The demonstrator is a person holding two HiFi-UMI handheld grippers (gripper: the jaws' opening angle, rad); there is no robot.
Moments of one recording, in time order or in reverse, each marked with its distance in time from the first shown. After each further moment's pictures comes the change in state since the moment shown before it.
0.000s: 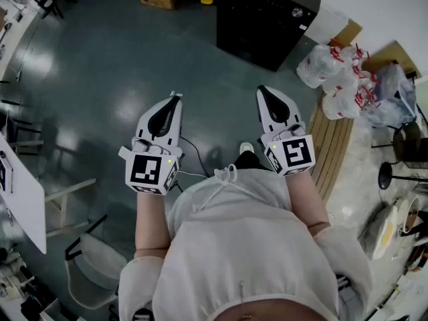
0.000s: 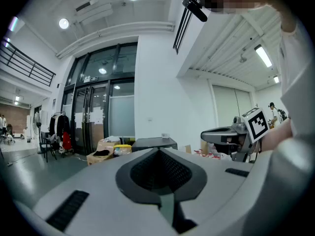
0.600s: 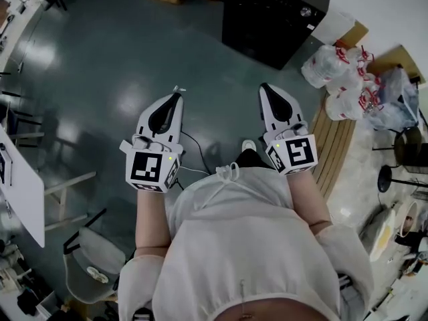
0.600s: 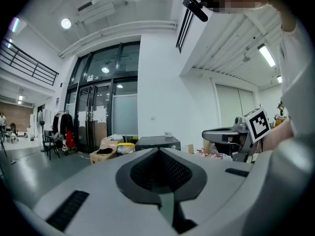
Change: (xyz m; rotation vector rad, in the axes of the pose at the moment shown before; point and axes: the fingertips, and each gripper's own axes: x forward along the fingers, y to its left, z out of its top) left arm -0.005 0.018 -0.009 -0.014 0.010 0.031; right arm 0.014 0.009 -0.003 0.044 -0.029 0.002
